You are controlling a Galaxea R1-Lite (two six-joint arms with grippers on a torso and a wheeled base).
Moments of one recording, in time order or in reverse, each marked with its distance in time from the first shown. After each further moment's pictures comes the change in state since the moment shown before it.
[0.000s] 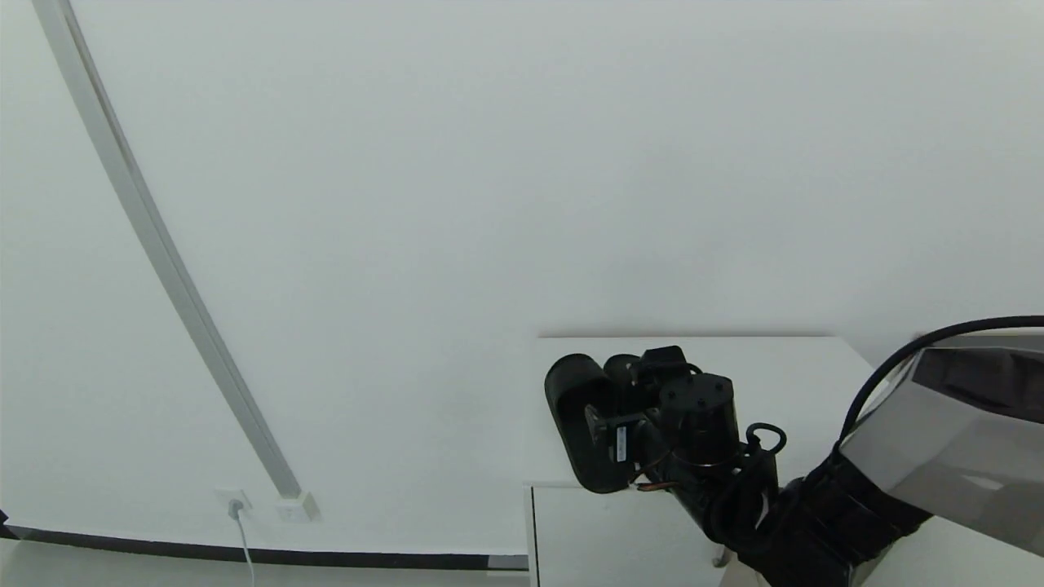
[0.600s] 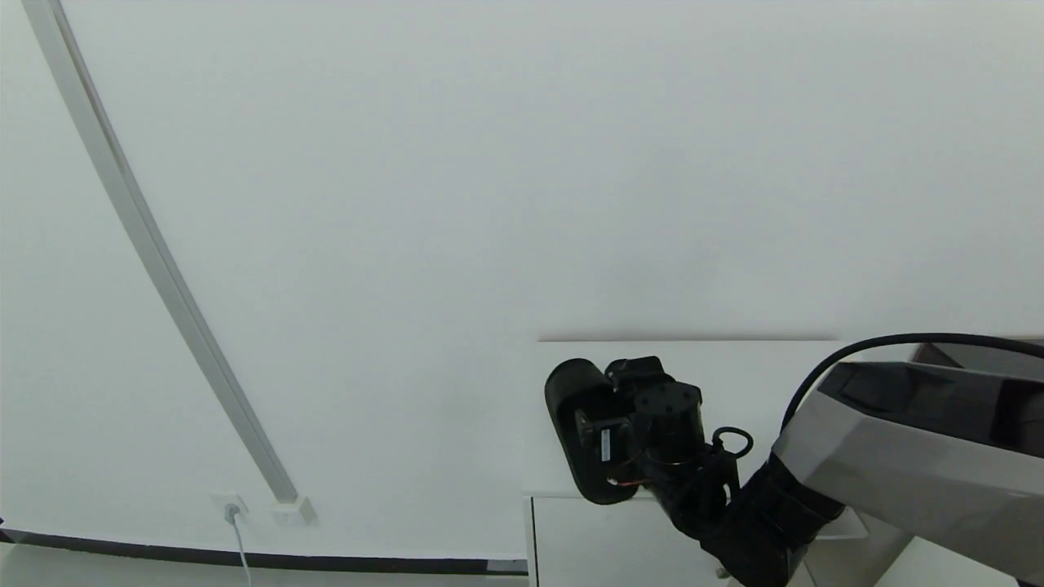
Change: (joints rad) left arm 0.000 0.000 0.000 0.000 -0.001 0.001; right arm -0.023 0.145 -0.120 -0.023 0.009 -0.002
